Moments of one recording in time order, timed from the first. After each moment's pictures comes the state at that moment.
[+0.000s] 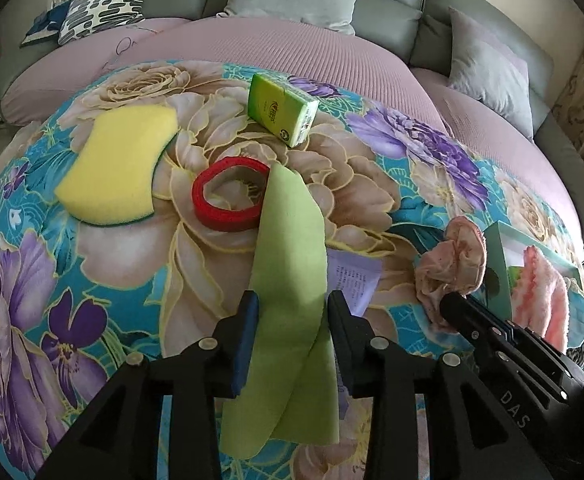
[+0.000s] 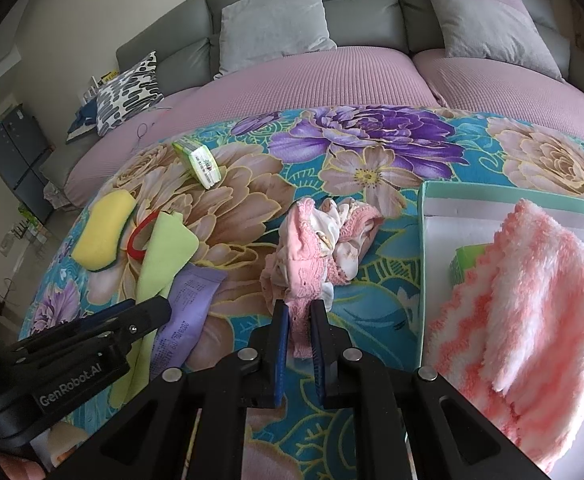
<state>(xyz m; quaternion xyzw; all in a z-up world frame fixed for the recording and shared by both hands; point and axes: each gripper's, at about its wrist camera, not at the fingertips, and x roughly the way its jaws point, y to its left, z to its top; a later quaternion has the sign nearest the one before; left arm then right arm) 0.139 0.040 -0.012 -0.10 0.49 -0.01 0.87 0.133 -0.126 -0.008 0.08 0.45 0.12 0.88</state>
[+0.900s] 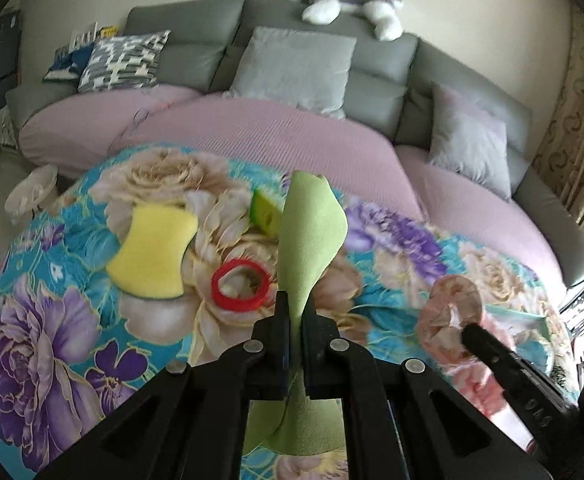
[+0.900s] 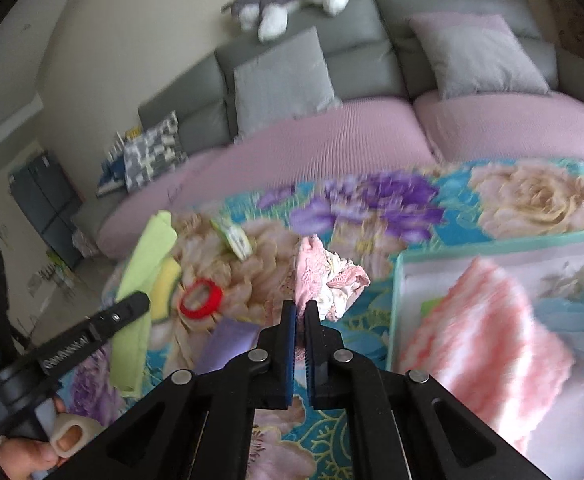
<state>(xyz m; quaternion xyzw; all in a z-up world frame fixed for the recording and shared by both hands) 0.109 0.045 0.067 -0.12 0.36 -0.01 0.92 0.103 -0.163 0.054 0.15 0.35 0.14 0.91</state>
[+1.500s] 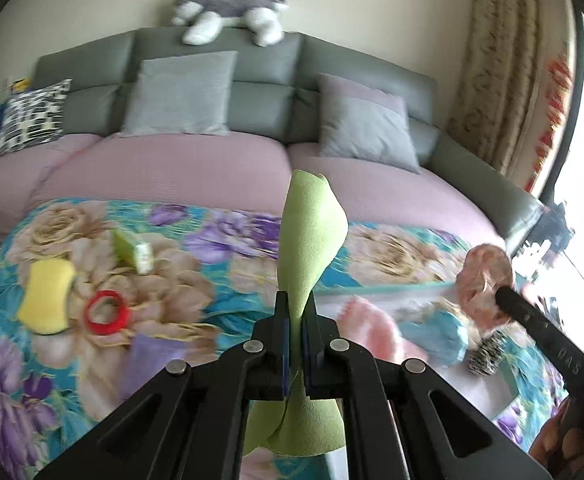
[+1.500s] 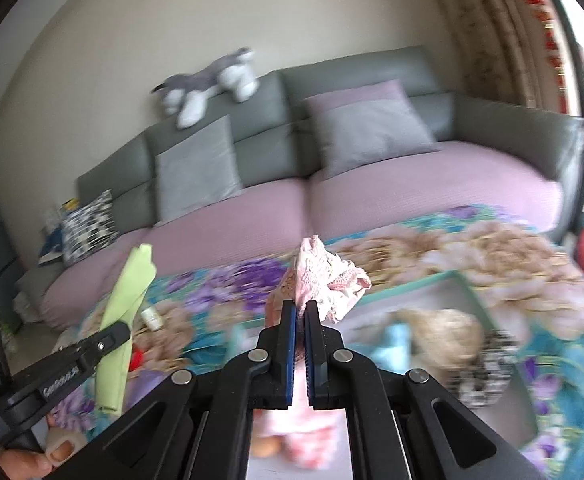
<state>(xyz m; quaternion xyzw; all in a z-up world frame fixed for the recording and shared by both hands) 0.090 -0.079 0.099 -0.05 0.33 -0.16 0.93 0.027 -0.288 0.110 0.15 0.26 -0.04 0.95</state>
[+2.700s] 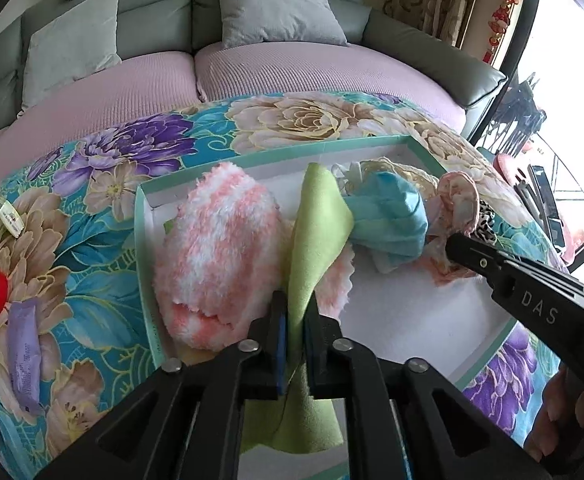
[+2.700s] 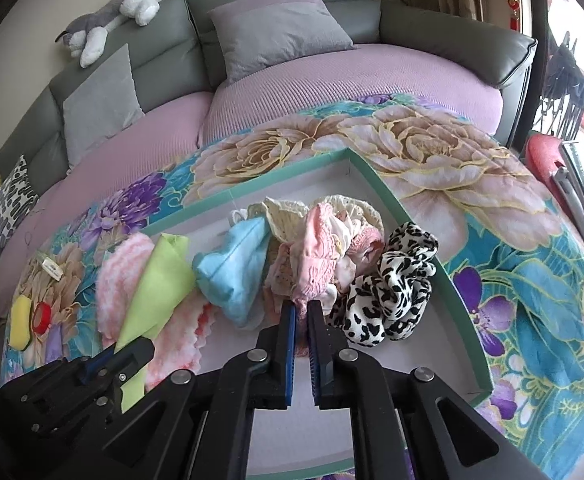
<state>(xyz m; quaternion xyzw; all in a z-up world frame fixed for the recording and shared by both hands) 0.091 -0.191 0.020 0.06 0.46 -0.25 0.85 0.037 -0.351 0.034 0.17 0.43 -0.13 0.88</state>
